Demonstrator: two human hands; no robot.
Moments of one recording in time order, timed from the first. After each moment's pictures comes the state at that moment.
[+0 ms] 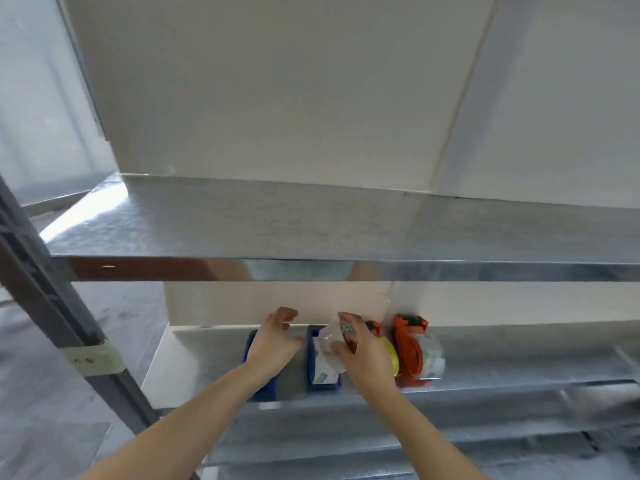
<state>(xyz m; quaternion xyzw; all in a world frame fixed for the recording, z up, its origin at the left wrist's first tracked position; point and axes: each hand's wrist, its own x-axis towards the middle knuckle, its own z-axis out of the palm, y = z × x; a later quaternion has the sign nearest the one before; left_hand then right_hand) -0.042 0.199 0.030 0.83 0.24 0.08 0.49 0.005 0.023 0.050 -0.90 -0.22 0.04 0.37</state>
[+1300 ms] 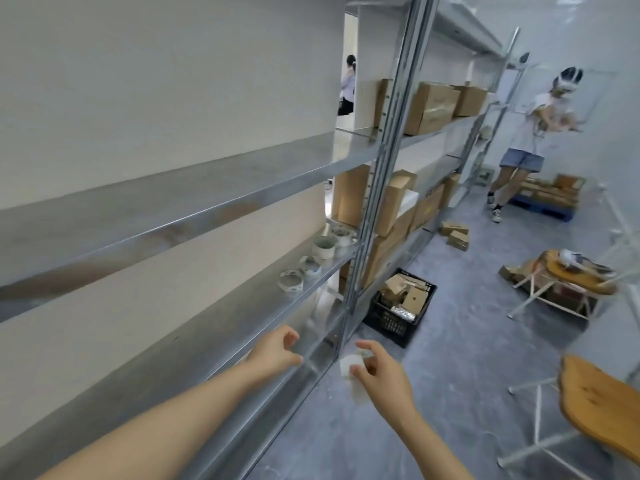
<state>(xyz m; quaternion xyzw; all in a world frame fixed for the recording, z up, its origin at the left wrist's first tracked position) 0.293 -0.551 0.014 0.87 -0.14 -0.22 0.43 0.155 -0.734 0.033 -0.88 0.23 -0.05 0.42</state>
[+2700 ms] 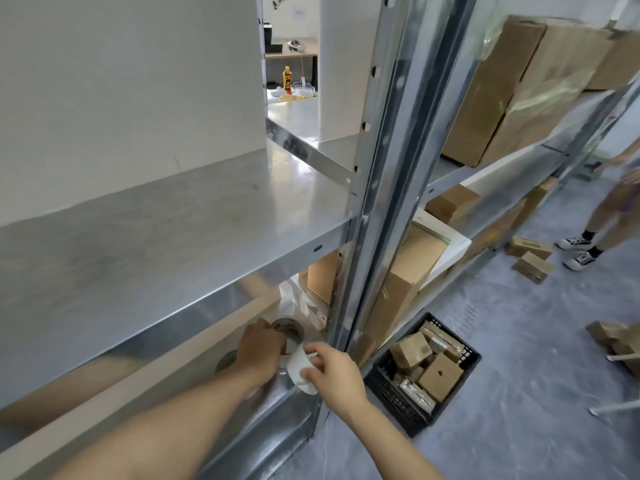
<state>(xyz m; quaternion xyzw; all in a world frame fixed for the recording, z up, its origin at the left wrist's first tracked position) 0.745 -0.923 -0.052 0.99 -0.09 -0.08 0.11 0.667 -1.076 -0.011 -0.91 0.08 0.12 0.39</state>
